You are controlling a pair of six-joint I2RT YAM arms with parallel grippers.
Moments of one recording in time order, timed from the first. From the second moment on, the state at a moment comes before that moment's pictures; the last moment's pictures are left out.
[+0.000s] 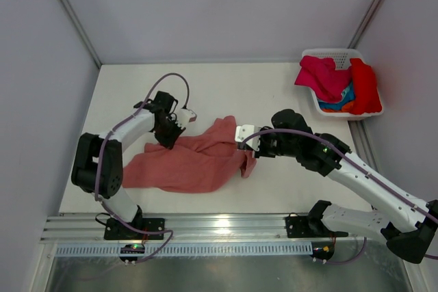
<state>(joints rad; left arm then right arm) -0.31 1.67 1.12 -0.78 0.20 0.50 0.82 1.01 1.07 -0.69 -0.16 -0.71</state>
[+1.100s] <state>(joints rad) -0.28 0.94 1.41 -1.09 -0.16 0.44 0.82 0.94 1.04 -0.74 -0.19 -0.76</state>
